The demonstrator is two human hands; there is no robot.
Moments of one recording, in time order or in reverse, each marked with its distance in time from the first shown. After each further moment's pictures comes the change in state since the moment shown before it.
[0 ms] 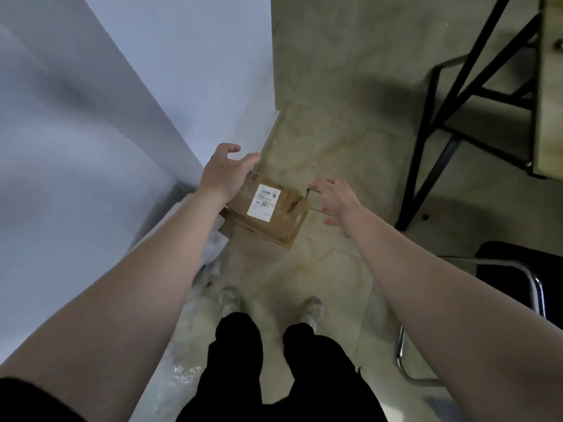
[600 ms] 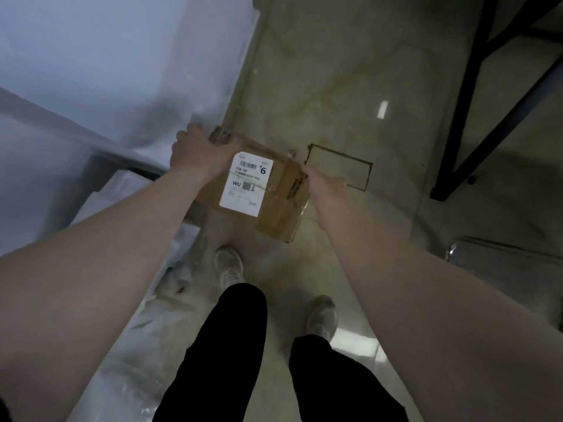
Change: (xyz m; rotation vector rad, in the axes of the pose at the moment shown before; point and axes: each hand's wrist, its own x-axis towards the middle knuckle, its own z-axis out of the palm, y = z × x) left_hand 0.318 -0.203 0.150 0.420 -0.051 -0.151; right_hand 0.331 0.111 0.117 0.185 0.148 0.353
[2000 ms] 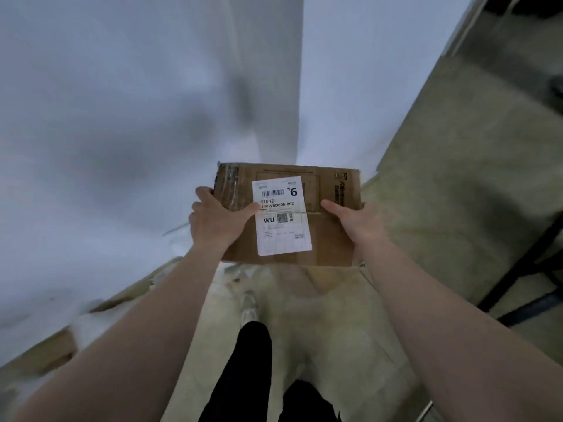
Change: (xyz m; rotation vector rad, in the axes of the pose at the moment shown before) left_hand -0.437 -0.046 -0.217 -0.417 0.590 -0.379; right_hand -0.376 -0.058 -0.080 -0.483 -0.280 -0.606
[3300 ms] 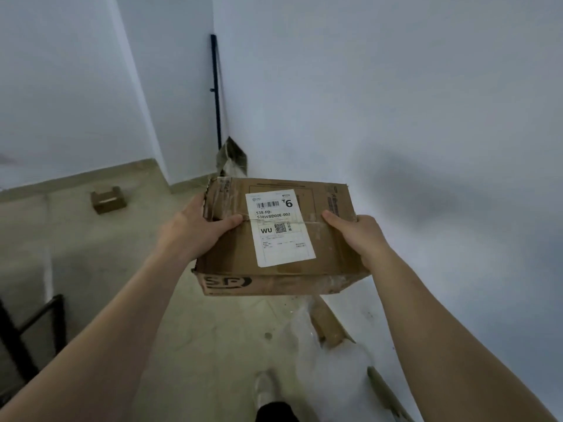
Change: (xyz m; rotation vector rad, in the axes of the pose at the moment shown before) left_hand -0.436 -0.721 -0.635 -0.457 1.021 -0.906; right_hand -0.819 0.018 0.752 -0.903 -1.287 -0.982
